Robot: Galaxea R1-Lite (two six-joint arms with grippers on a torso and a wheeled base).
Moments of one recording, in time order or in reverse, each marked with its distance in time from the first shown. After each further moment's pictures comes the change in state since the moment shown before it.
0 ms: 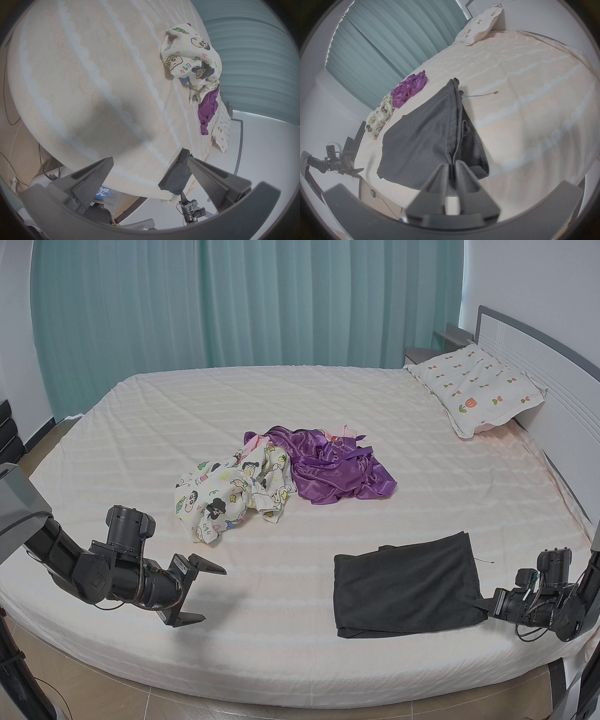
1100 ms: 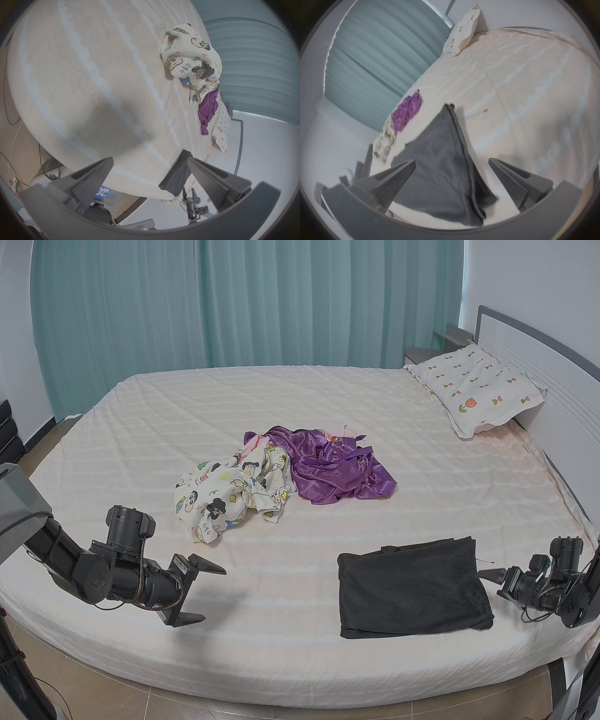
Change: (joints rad) left arm 0.000 0.001 0.000 0.000 0.001 0.000; right arm -0.125 0.008 -0.071 -0.010 0.100 0.127
